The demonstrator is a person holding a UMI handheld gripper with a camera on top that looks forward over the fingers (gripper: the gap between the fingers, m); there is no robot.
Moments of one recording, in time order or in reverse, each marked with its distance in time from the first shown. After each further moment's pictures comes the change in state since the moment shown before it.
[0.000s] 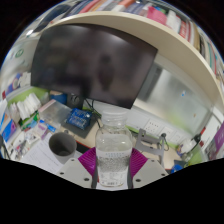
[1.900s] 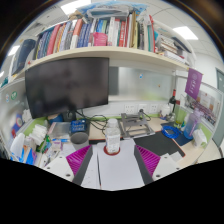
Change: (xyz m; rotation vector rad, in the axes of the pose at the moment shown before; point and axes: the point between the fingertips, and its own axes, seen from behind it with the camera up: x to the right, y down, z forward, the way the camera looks) arm -0.020 0.039 -0.181 0.041 0.181 0.458
